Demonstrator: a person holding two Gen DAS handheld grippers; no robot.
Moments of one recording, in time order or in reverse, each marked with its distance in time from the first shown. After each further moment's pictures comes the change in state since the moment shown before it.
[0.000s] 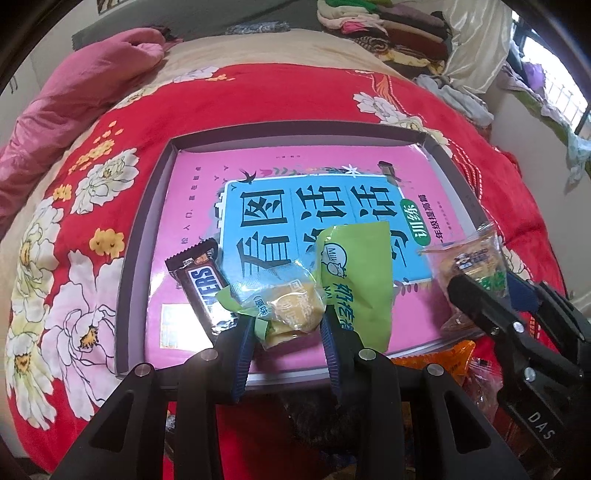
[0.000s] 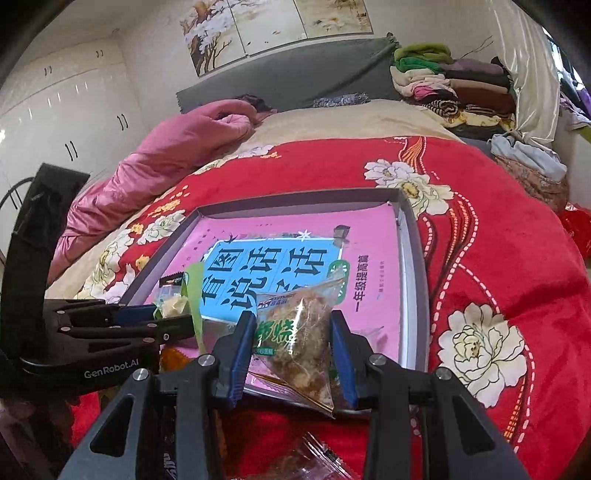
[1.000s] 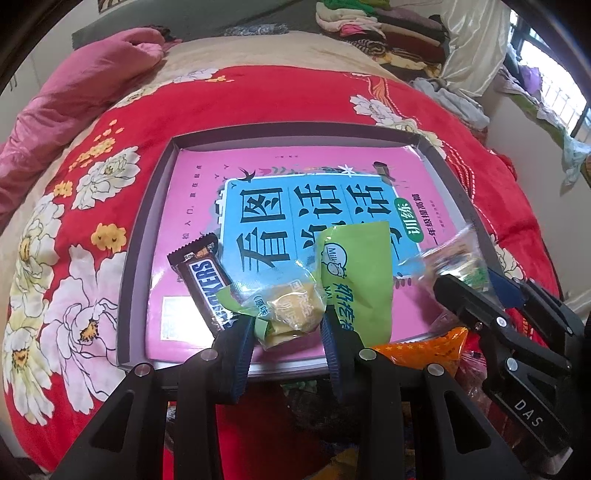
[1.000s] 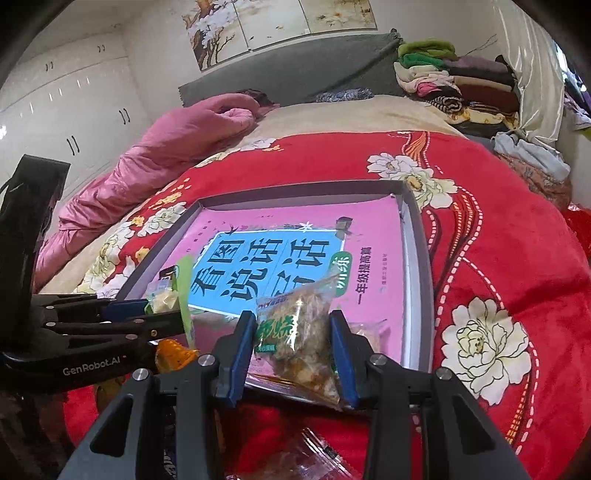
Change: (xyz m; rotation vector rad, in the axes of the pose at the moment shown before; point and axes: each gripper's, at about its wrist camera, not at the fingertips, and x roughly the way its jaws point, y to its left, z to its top) left arm -0.007 0.002 -0.005 -0.007 -0.007 -0.019; right arm 0.002 -0.001 -0.003 -0.012 0.016 0.014
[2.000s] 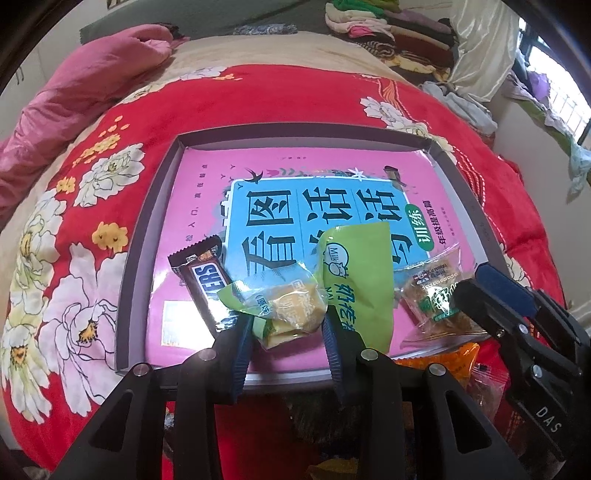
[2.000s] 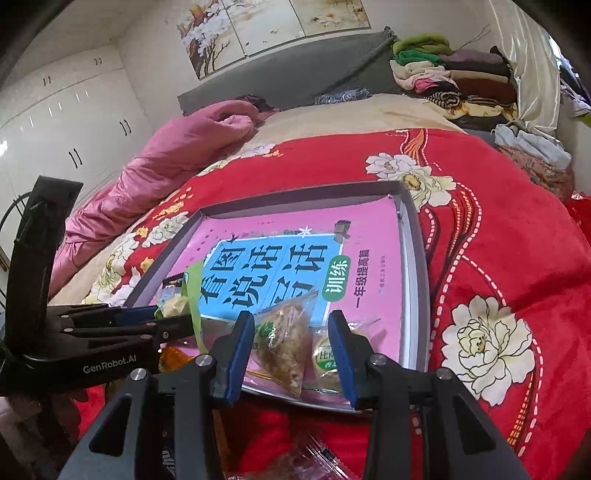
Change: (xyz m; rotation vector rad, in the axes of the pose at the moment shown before) left arm 0.007 0.003 0.005 -0.032 -0.001 0.019; right arm -0.004 -0.010 0.001 0.048 -0.018 0.028
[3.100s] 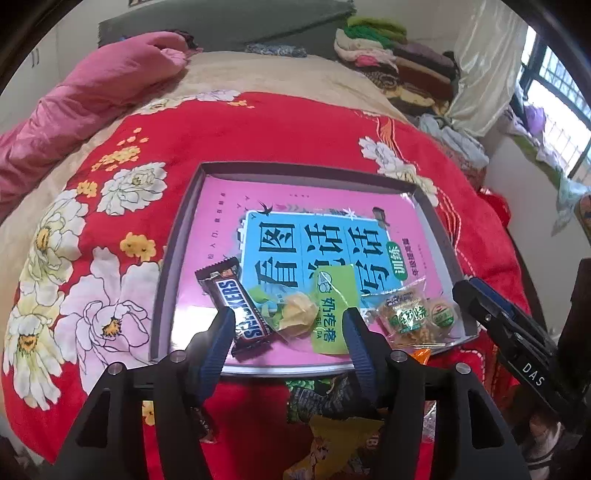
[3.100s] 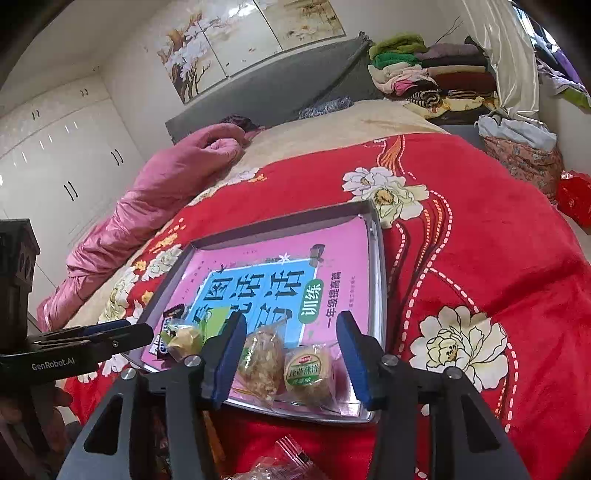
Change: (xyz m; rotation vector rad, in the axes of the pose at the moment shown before) left arm -0.049 0.018 0.001 -0.082 -0.088 -0.062; right arm -0.022 -0.026 0.011 0.097 -0.062 0.011
